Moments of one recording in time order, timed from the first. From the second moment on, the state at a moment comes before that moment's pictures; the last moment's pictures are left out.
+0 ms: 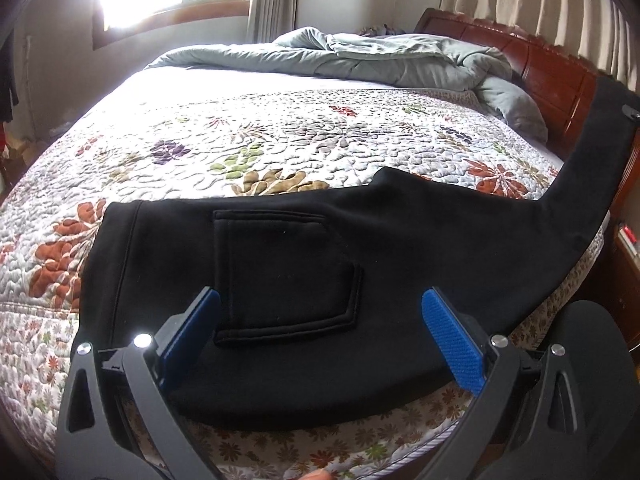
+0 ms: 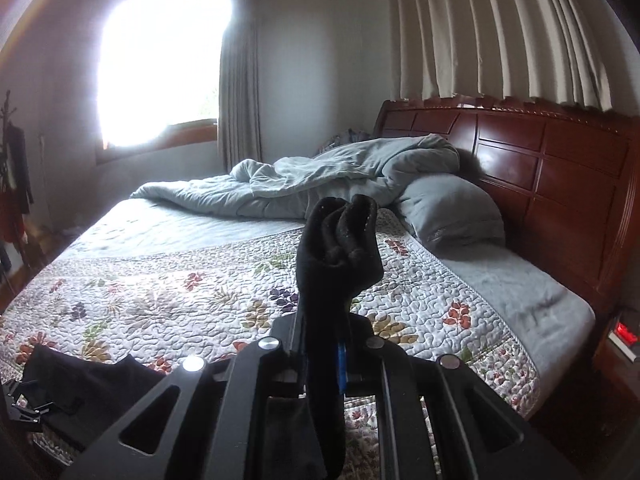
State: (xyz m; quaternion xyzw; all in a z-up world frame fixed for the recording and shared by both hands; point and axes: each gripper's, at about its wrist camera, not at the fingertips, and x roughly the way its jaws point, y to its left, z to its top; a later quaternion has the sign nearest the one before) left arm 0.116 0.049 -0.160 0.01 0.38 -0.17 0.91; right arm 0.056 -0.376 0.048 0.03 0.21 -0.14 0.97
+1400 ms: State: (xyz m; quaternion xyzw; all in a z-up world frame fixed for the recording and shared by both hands) left arm 0.108 0.076 -0.158 -0.04 0.37 -0.18 0.91; right arm 0.103 -0.258 0.030 -0.07 0.25 -0.06 0.96
